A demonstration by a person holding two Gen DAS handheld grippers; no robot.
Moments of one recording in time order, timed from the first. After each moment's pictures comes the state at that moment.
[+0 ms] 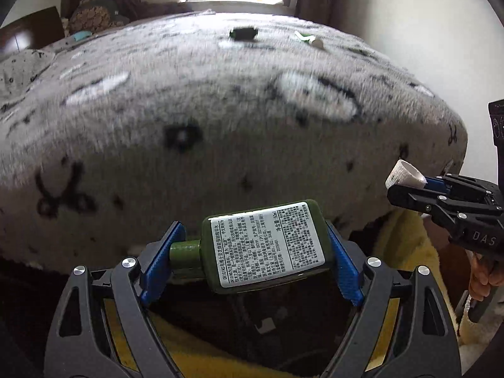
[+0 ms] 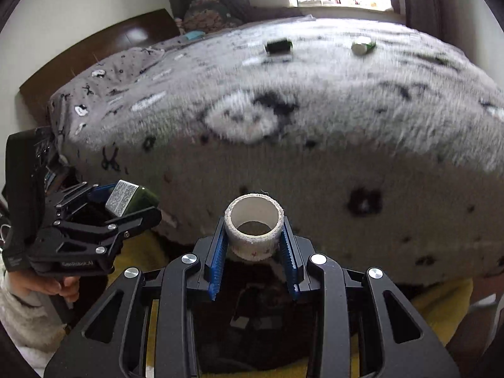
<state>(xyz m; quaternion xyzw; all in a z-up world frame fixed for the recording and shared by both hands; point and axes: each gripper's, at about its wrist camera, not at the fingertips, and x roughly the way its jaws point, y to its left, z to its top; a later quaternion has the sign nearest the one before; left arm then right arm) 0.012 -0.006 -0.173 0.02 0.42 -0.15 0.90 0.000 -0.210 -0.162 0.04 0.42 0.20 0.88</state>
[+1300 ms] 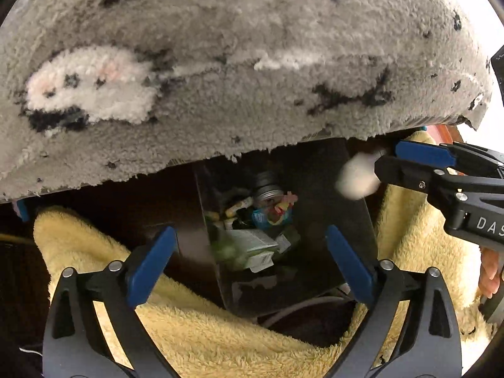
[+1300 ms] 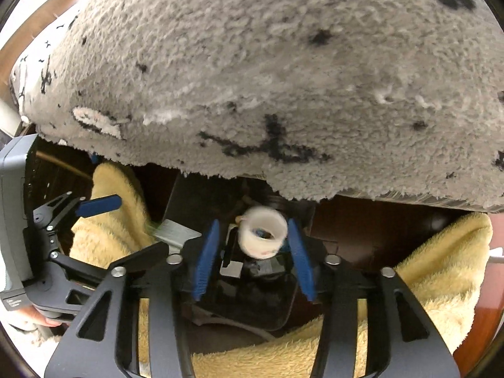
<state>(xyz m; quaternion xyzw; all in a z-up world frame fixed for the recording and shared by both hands) 0.005 -0.022 -0.316 0.02 0.56 -0.15 0.81 0.004 -0.184 -0.274 0.03 0.55 0.16 0.82</state>
